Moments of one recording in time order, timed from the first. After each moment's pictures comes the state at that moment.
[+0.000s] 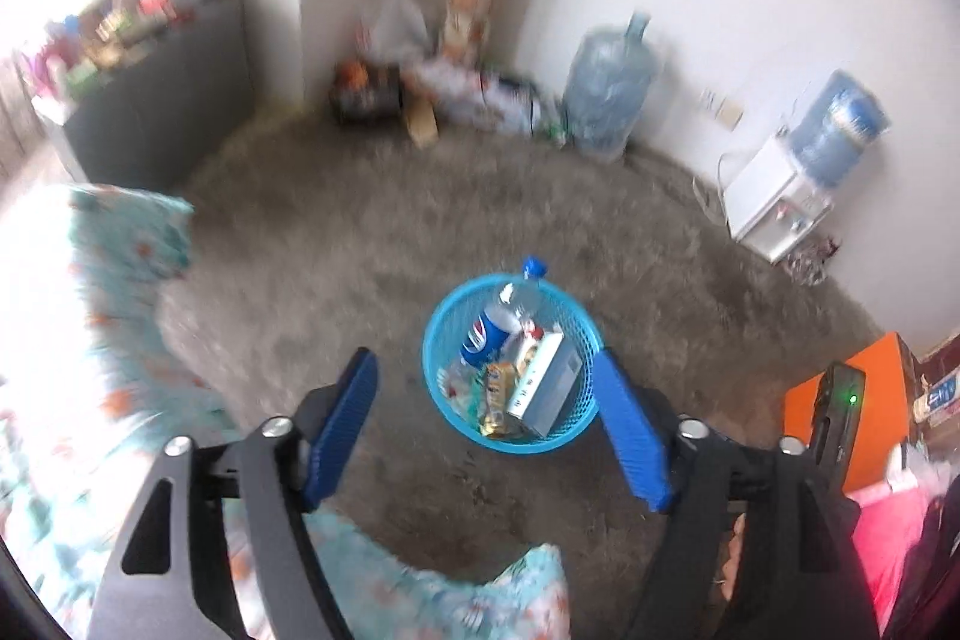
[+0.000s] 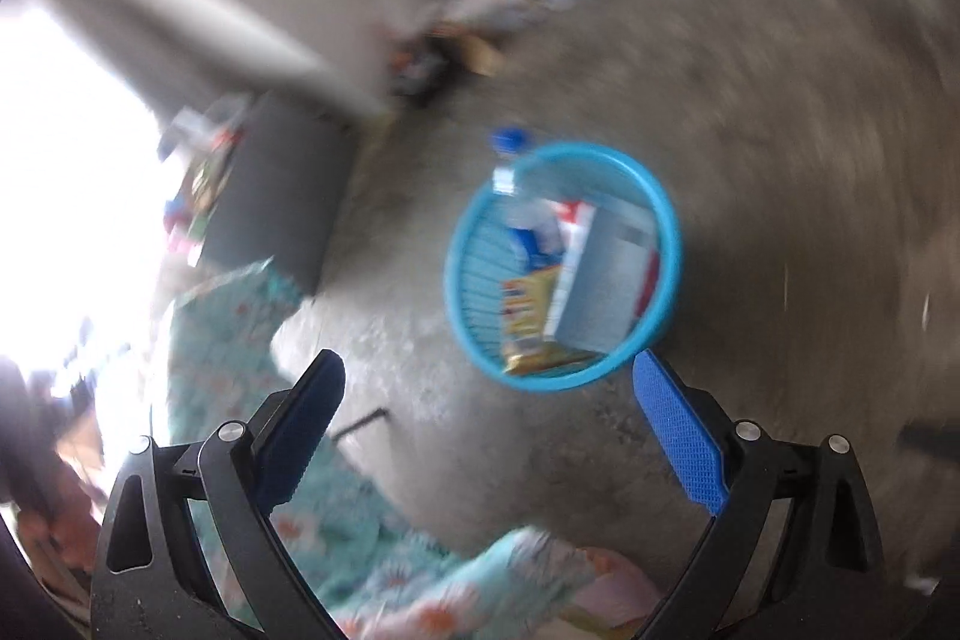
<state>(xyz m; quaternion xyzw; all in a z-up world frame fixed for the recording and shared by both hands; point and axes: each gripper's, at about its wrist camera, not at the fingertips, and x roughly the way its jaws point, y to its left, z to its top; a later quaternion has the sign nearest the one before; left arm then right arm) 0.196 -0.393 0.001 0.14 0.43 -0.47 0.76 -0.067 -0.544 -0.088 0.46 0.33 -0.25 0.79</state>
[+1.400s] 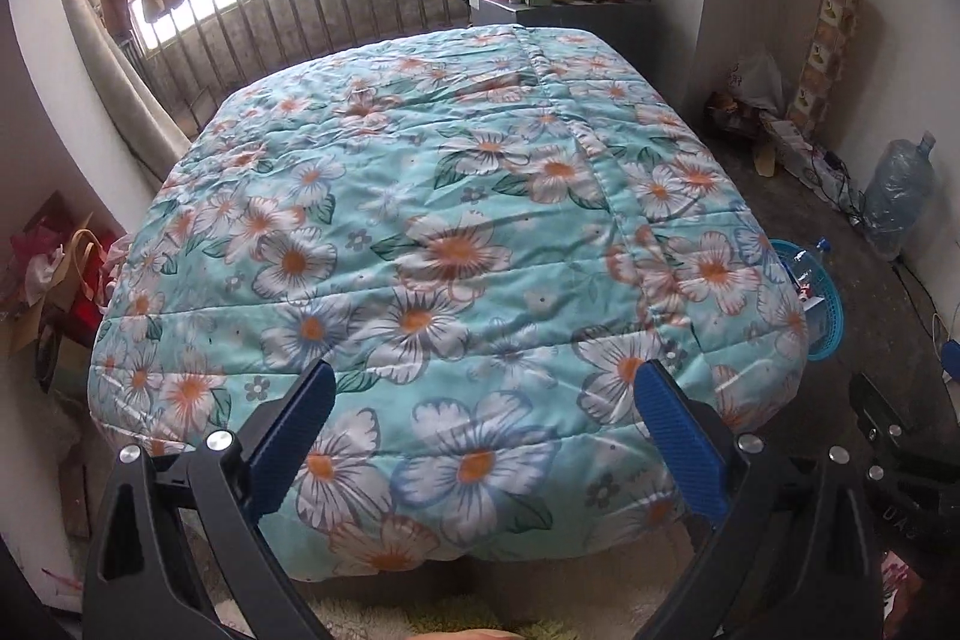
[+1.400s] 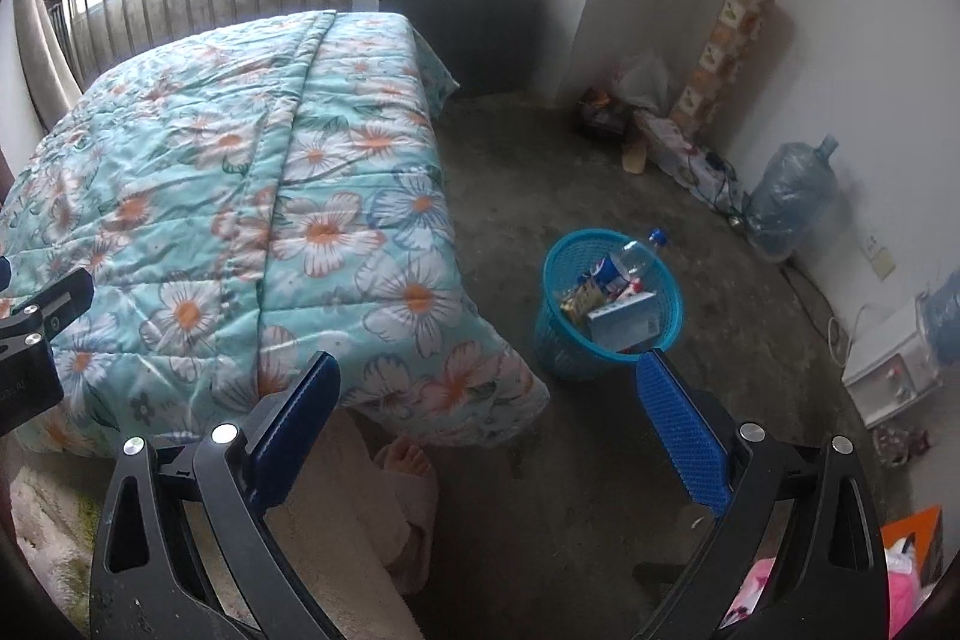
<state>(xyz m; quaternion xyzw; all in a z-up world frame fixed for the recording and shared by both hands) 0.011 -0.075 0.001 0.08 0.44 -0.06 0.89 -0.077 -0.252 0.029 -0.01 0.45 -0.17 0.88</state>
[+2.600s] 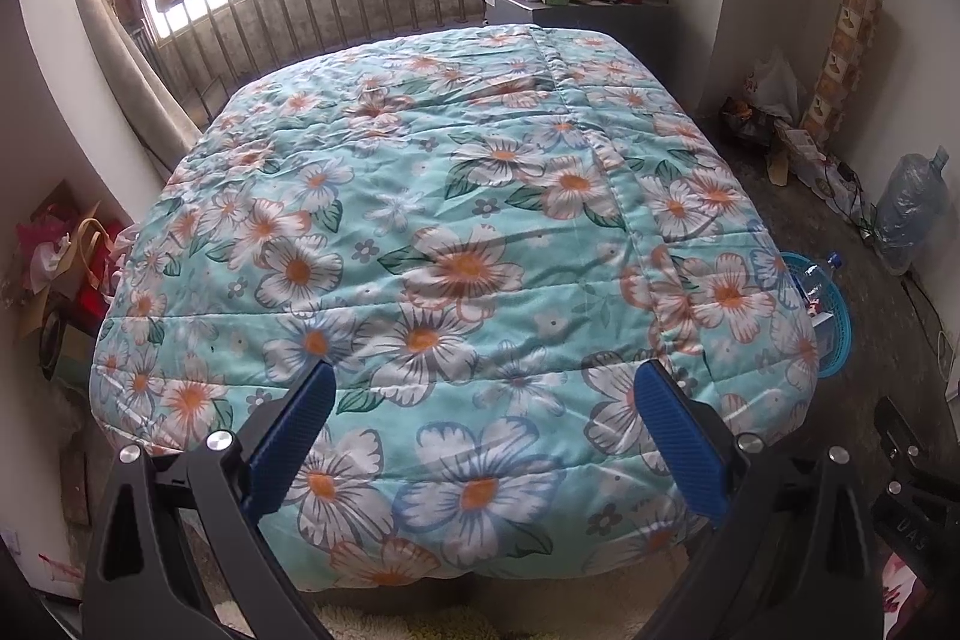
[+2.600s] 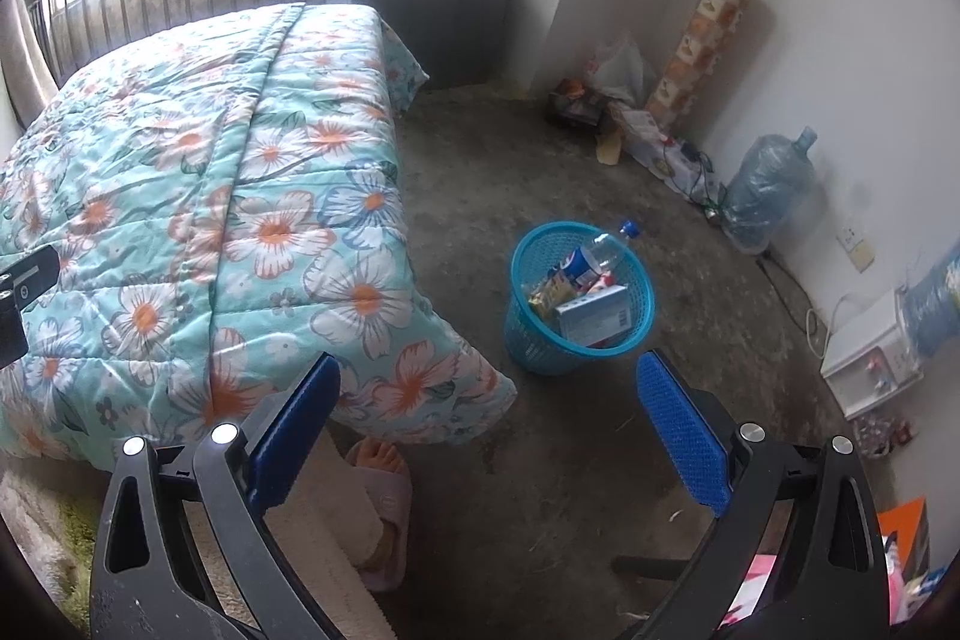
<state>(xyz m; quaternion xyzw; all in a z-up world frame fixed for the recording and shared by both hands) 0.025 -0.077 0.003 0.07 0.44 -0.04 0.89 -0.076 -0.269 0.032 -0.02 0.46 -0.20 0.87</state>
